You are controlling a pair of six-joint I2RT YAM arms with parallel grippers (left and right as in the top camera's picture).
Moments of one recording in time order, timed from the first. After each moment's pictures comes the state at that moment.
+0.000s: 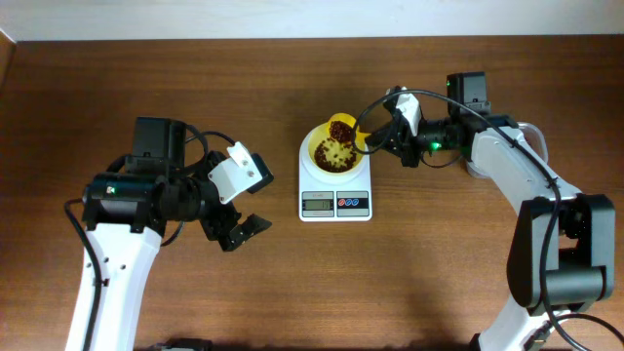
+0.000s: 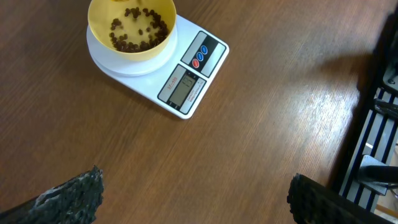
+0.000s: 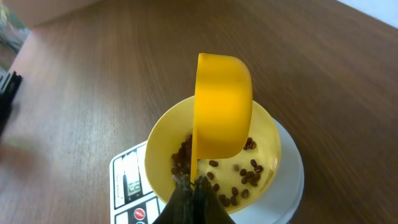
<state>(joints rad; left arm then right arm) -0.06 1.26 1.28 -1.22 0.57 0.88 0.08 1.91 1.32 -0.44 -1.05 -0.74</state>
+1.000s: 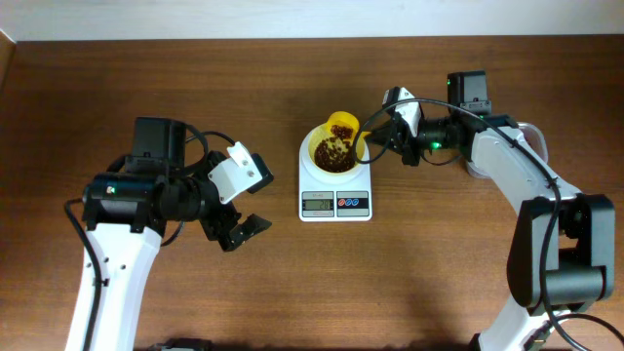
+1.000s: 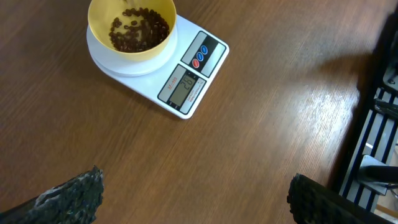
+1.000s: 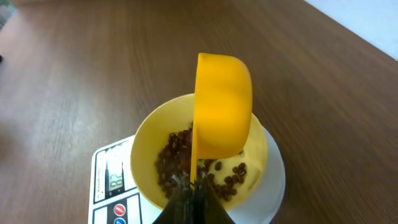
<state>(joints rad) -0.06 1.26 1.28 -1.22 0.57 0.88 0.08 1.91 1.32 -0.41 -1.04 -0.82</state>
